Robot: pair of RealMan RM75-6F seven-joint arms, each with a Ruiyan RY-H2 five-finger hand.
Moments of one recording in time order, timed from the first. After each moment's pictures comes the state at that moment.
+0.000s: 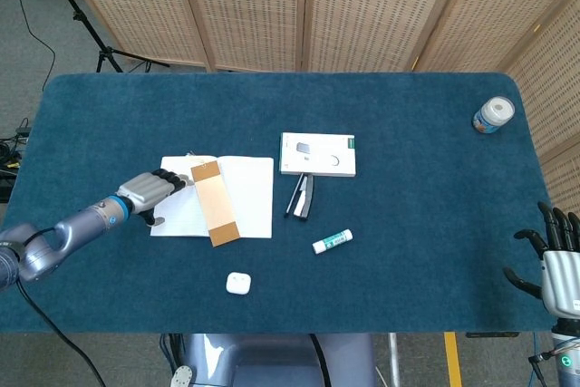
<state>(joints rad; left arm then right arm) -1.05 -1.25 0.20 -1.20 1.56 0.50 -0.55 0.05 -1.22 0.11 -1.43 -1.49 1.58 0.00</state>
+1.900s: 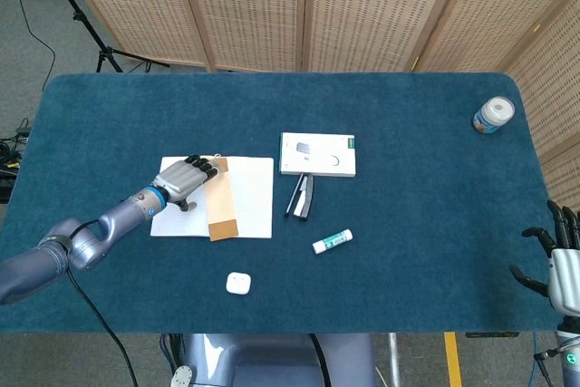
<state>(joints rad) -1.05 -1.43 0.04 -1.07 1.47 0.46 -0.34 0.05 -1.22 0.13 -1.41 -1.47 1.57 0.02</state>
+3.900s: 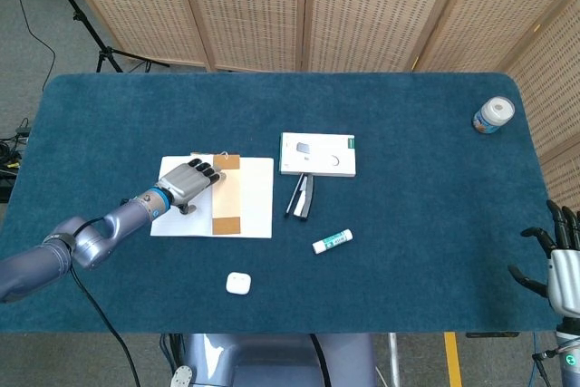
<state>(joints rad) -1.07 -1.43 0.02 -1.09 1.43 0.38 -0.20 0.04 -1.22 0.13 -1.41 -1.48 1.60 0.02</state>
